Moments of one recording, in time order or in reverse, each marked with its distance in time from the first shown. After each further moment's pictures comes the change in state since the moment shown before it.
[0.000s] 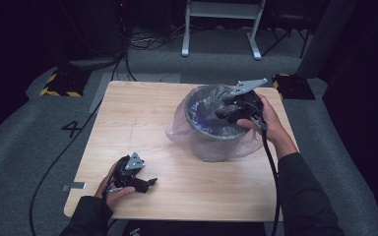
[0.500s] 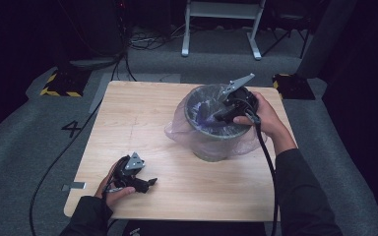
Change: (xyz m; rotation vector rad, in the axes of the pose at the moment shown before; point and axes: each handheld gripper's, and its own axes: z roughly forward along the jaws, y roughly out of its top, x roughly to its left) left arm 0.000 0.000 0.000 0.000 0.000 0.001; right arm -0.007 0.009 0.018 0.209 0.021 -0.018
